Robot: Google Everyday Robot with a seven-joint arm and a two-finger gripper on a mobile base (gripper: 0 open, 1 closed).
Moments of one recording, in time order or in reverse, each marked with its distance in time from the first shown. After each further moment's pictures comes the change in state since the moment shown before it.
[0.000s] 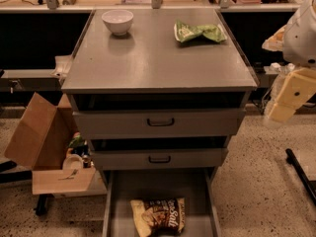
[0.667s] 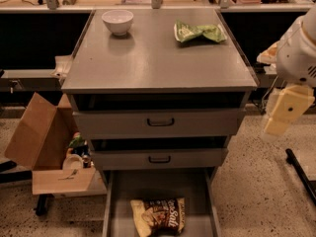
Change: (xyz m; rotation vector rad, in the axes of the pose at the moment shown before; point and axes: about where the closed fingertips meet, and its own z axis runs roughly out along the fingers) arm 0.004 0.012 0.020 -0.017 0.012 -0.020
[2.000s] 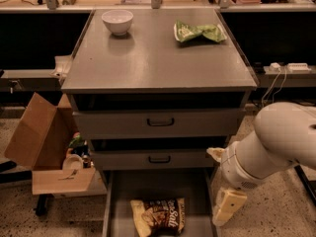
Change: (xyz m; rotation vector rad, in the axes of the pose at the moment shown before) arm 0.000 0.127 0.223 -0.209 -0.162 -0.083
